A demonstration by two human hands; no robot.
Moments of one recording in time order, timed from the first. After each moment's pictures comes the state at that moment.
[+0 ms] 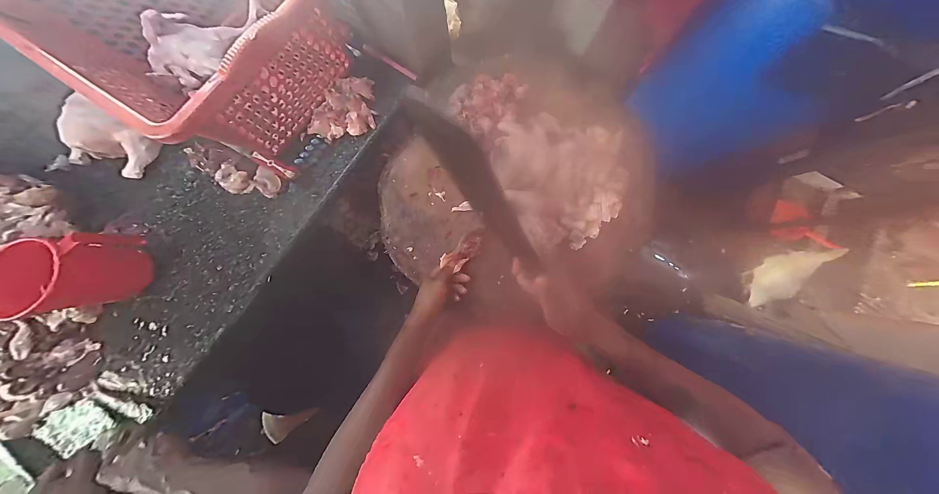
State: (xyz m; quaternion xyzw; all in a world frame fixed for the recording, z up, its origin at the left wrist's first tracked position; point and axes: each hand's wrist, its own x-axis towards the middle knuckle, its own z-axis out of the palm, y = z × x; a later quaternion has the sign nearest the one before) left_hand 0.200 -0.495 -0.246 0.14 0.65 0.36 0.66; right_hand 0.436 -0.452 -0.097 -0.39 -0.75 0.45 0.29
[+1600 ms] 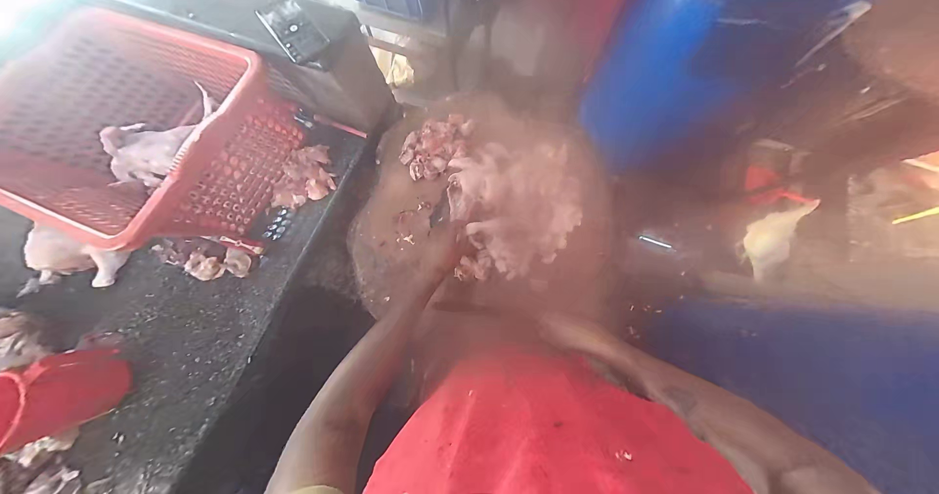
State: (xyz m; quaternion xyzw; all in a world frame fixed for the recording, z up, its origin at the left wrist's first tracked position) left_hand 0.250 -0.325 -0.205 0.71 0.64 0.01 0.31; right_hand 0.523 -0.462 -0.186 -0.46 -0.73 0.46 -0.18
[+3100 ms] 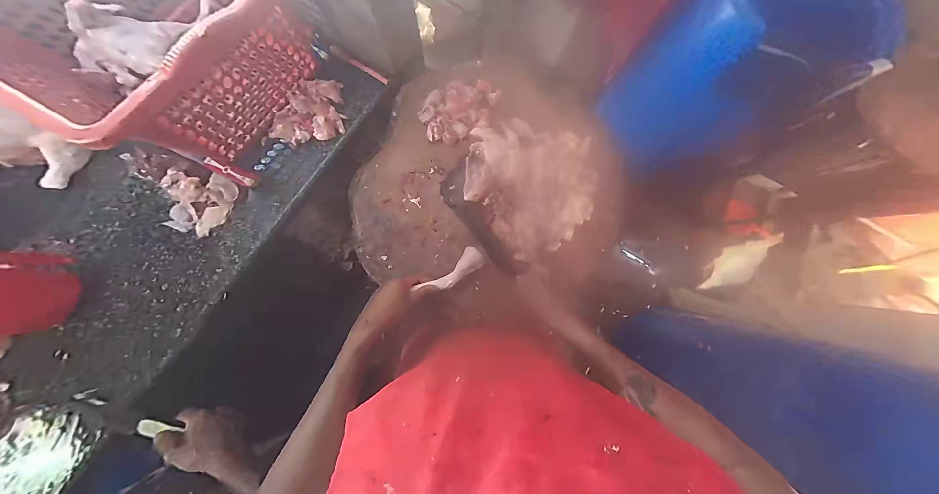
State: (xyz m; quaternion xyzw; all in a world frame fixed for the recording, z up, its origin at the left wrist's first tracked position) left_hand 0.151 -0.480 -0.207 0.59 0.63 0.05 0.50; right_hand 0.493 -0.459 -0.206 -0.60 -0.61 0.52 0.03
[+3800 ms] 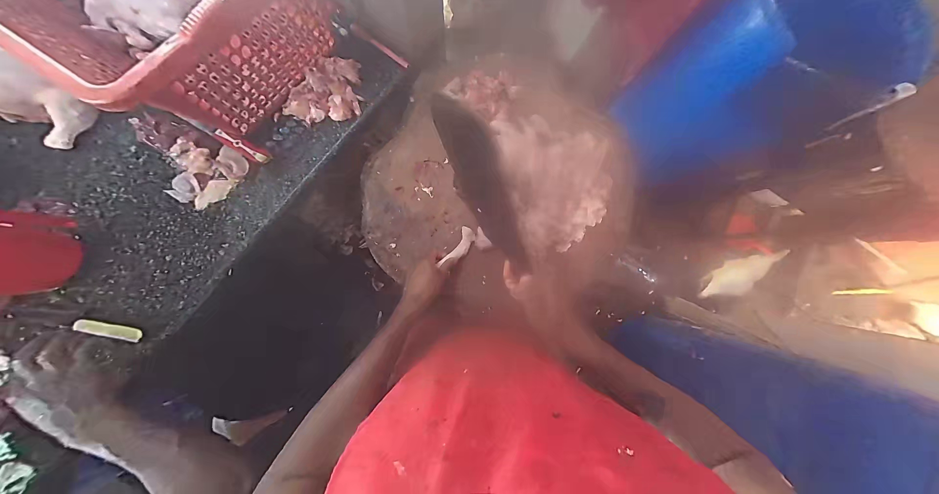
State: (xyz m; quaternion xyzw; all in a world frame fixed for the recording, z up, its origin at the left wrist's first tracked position) left_hand 0.199 -0.465 -0.246 0.46 0.74 0.07 0.48; right_hand 0.430 -0.463 -0.124 -0.45 -0.71 0.46 0.27
